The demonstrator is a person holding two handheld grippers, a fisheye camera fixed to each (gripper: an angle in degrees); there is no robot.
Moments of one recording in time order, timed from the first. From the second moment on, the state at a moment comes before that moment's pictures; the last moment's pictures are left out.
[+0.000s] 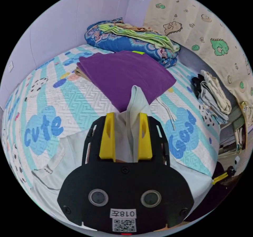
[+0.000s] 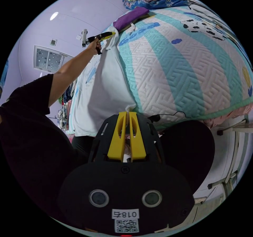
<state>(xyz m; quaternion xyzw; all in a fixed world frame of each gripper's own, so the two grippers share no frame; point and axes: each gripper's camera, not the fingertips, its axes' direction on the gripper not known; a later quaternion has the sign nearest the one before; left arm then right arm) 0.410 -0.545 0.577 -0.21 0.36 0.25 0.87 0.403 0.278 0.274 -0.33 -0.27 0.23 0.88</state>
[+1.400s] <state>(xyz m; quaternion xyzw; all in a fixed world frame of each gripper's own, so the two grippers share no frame) 0.354 -0.526 0.584 -0.23 0.31 0.25 0.88 0.388 0.266 0.266 -0.30 -0.26 0.22 0.89</state>
